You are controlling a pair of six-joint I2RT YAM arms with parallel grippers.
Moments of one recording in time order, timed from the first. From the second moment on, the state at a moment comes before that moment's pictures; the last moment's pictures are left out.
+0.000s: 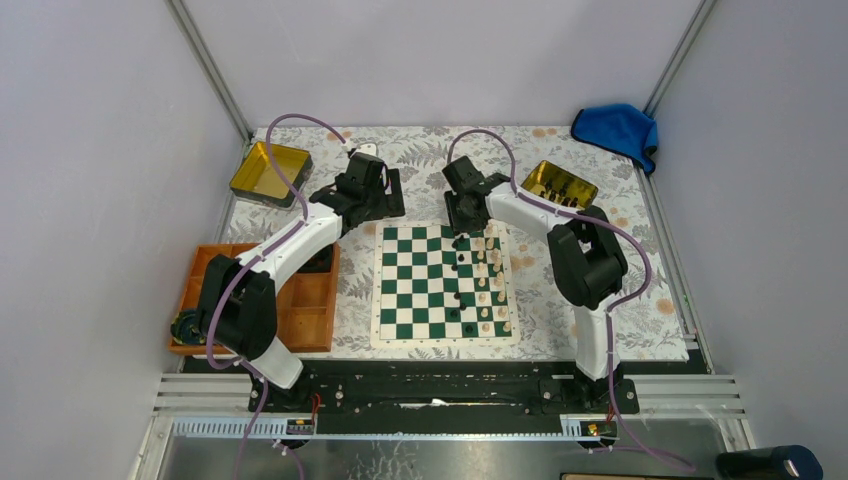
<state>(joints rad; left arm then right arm) -0.42 1.60 1.20 -0.39 -0.18 -0.45 0.60 2.03 1.55 -0.61 0.11 0.34</state>
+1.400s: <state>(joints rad) -0.42 1.60 1.20 -0.38 -0.18 -0.44 0.60 2.11 1.60 -0.60 0.18 0.31</state>
